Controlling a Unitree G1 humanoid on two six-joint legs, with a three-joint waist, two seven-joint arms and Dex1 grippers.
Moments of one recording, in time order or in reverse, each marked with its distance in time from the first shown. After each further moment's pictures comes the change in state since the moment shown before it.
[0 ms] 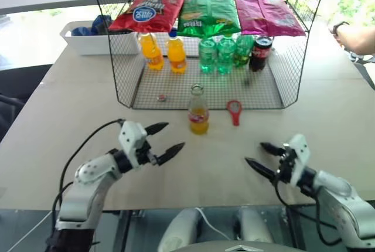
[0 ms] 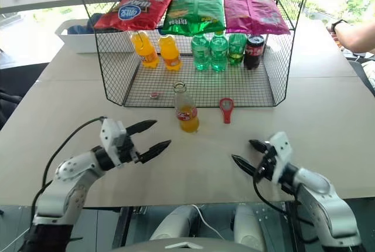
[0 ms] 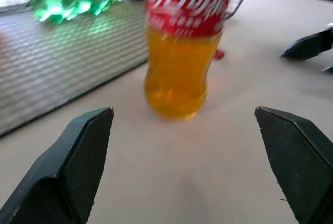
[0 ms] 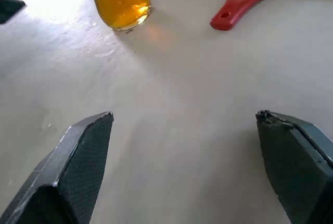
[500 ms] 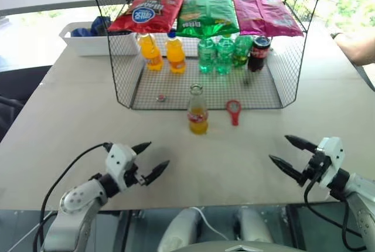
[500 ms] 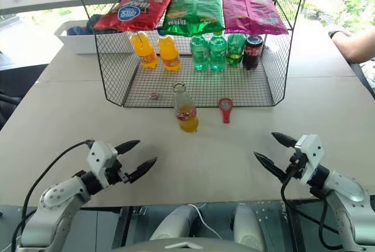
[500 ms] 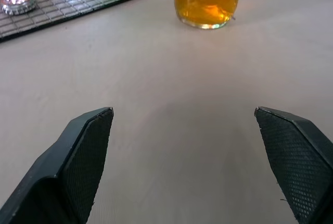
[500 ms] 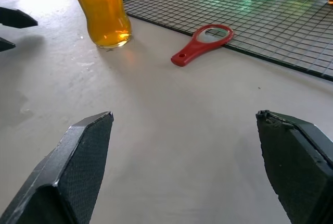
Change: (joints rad) left arm 0.223 -0.003 0.054 -0.033 0.072 -0.063 0.069; right arm 0.026 -0.080 -0.125 0.129 -0.023 -0.281 0.146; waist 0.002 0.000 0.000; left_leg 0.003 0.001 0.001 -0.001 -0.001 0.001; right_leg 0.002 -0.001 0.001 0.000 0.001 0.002
